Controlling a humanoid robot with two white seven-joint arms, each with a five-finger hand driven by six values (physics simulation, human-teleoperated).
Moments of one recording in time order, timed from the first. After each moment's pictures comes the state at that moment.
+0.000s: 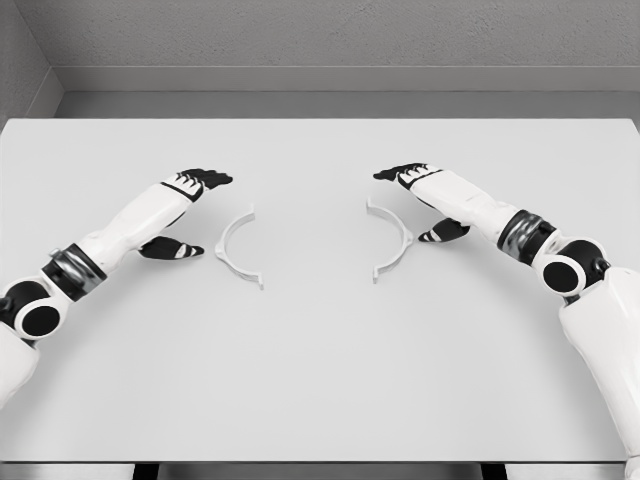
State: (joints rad) left arm -0.33 0.53 -0.39 -1.25 -0.51 -0.61 -0.03; right arm -0.44 -0.36 0.28 -1.23 0.64 -0.53 0.38
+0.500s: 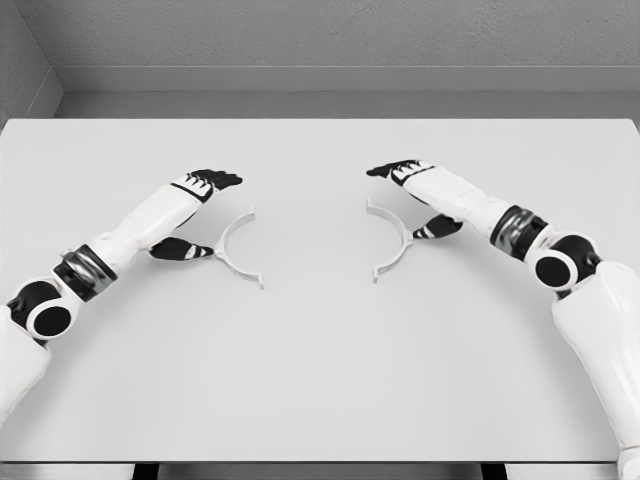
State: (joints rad) left arm -0.33 0.50 -0.39 -1.25 -0.52 -0.61 -0.03; right arm -0.47 -0.34 0.30 -1.20 0.65 -0.52 0.38
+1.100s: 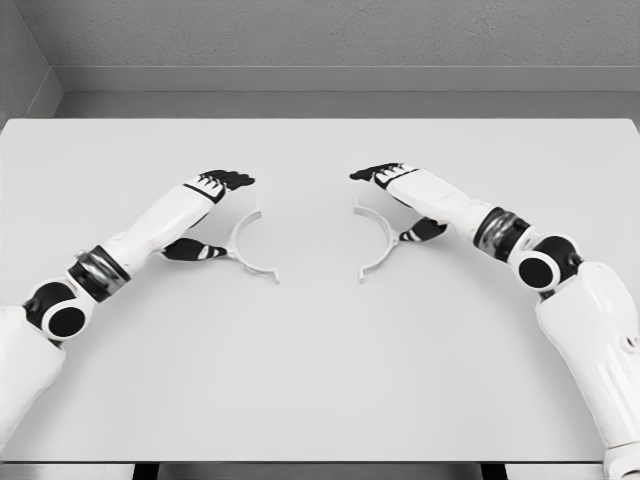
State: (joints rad) left arm -0.33 0.46 -0.39 -1.26 -0.53 -0.61 -0.04; right arm -0.47 -0.31 0.32 -1.20 0.65 -0.52 0.38
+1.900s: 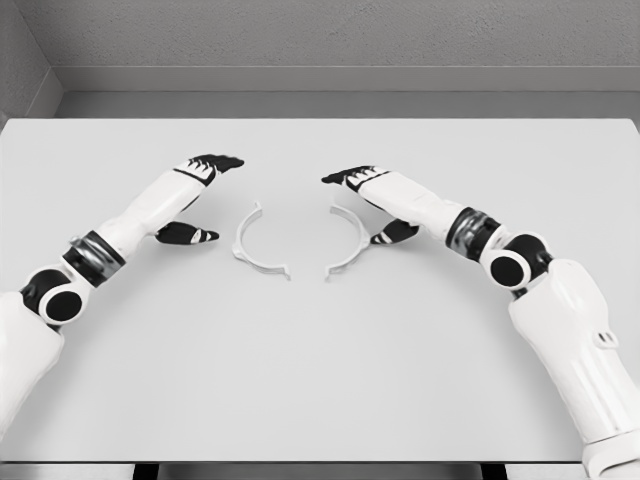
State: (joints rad) left arm -0.39 0.45 -0.38 -1.17 -0.53 -0.61 -0.03; right arm -0.49 -0.26 0.38 -1.20 0.65 -0.49 0.38
